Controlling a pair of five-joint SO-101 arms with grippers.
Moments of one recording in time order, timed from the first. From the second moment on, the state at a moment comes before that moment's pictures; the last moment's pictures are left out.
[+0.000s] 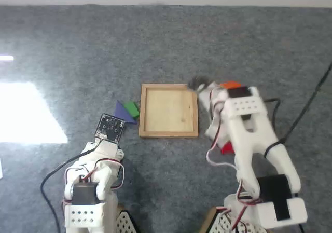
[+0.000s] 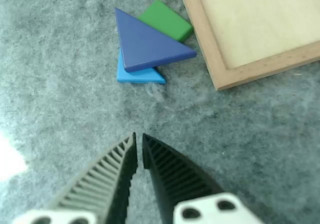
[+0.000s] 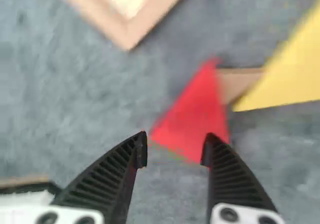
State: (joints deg) left arm -6.9 -103.1 97.2 72.2 -11.6; right arm -14.9 -8.6 35.8 75.1 36.6
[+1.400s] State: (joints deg) left arm -6.9 -103.1 97.2 72.2 -11.6; right arm -10.0 -14.2 54.2 57.2 41.5
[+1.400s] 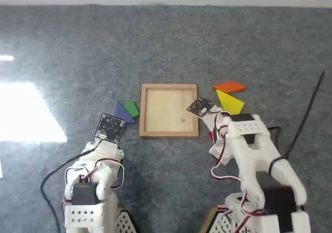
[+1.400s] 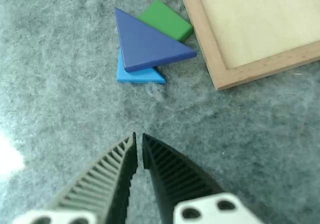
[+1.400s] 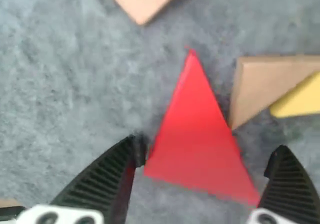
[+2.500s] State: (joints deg) left arm -6.9 -103.1 97.2 72.2 -11.6; right arm -10.7 -6.9 49.0 64.0 65.5
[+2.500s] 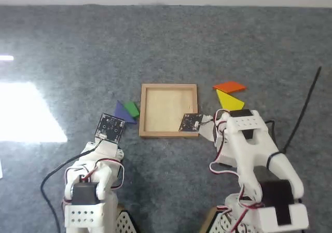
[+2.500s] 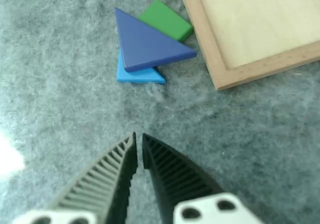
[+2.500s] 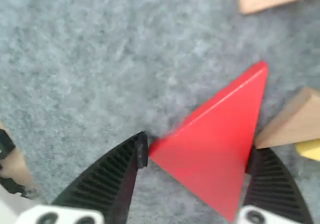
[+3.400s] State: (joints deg) left arm -6.9 -103.1 97.2 72.2 -11.6; right arm -7.2 -4.3 36.8 67.8 49.7
